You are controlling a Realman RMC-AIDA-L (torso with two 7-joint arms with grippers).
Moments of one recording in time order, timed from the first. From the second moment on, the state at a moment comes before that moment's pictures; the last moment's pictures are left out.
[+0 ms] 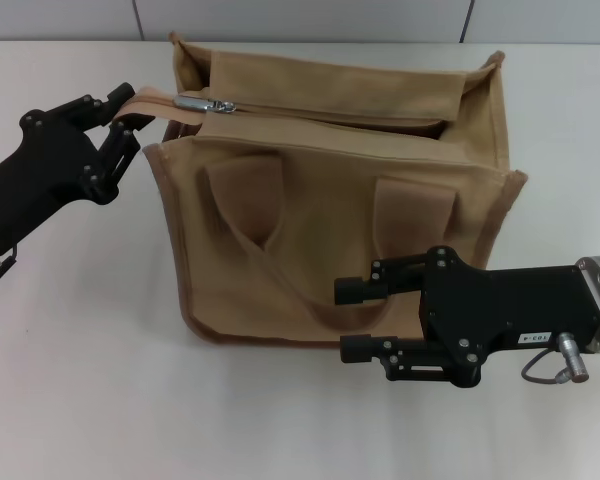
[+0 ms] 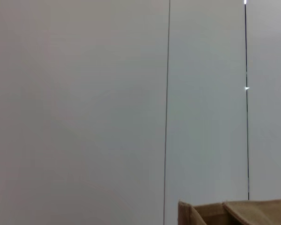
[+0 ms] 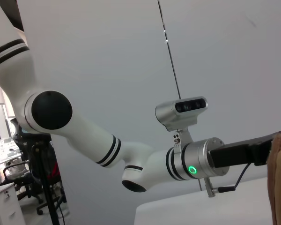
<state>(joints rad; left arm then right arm) -0.34 -2.08 0.73 0.40 1.36 1.57 -0.82 0.55 2.08 -1.00 -0.45 -1.73 -1.82 1.12</state>
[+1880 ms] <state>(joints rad) -0.38 -2.08 0.73 0.30 1.28 1.67 -0.82 0.61 2.09 -1.27 -1.00 -1.51 -1.37 1.46</state>
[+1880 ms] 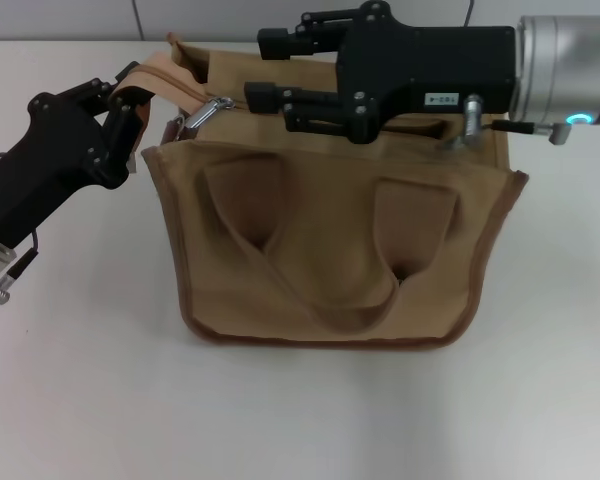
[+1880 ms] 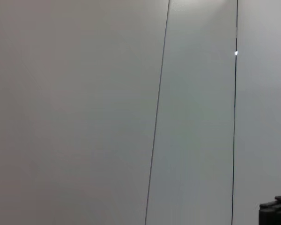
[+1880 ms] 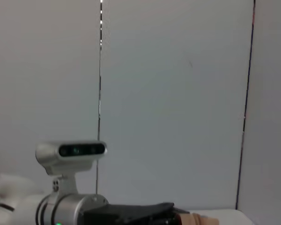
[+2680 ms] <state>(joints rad) -0.41 -2.08 0.73 0.28 1.25 1.66 -0.82 0.56 2.09 -1.39 -1.08 -1.47 -1.26 1.24</state>
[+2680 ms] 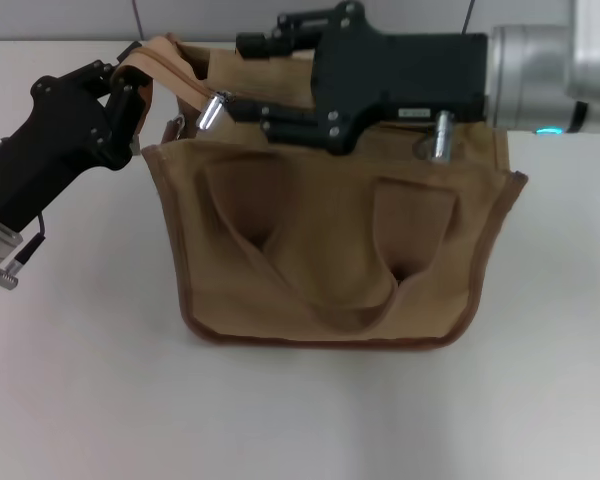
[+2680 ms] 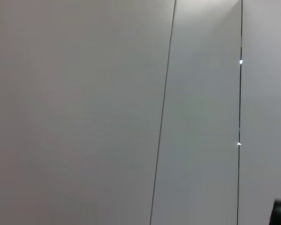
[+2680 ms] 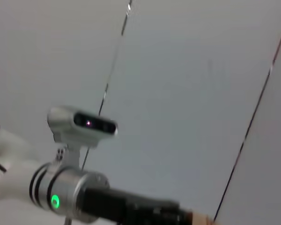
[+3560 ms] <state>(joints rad) -0.43 -2.08 0.73 0.28 1.25 1.68 -0.82 0.32 2.09 -1.58 -1.35 -1.38 -1.09 0.73</state>
